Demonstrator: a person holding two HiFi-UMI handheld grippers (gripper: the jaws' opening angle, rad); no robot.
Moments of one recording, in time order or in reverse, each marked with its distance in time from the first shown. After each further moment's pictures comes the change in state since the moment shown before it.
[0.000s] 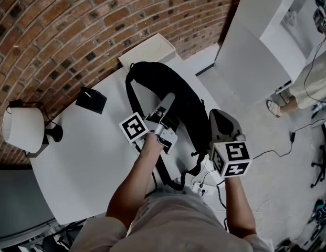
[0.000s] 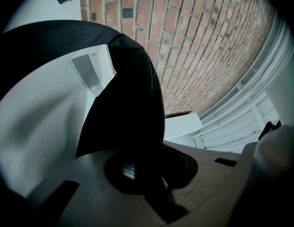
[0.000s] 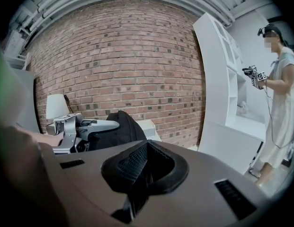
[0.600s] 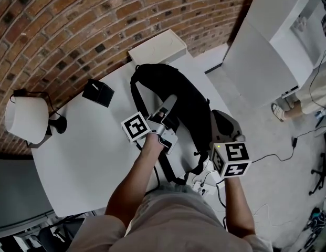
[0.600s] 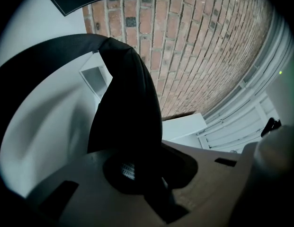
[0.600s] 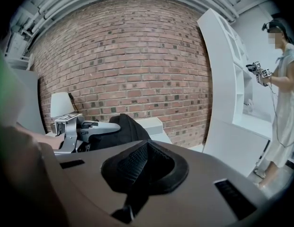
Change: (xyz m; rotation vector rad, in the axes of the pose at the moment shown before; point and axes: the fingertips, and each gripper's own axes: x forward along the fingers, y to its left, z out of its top) left arm -0.028 0.017 0.012 0.026 -0.010 0.051; right arm 0.012 0.025 -0.006 -0.010 0.004 0.052
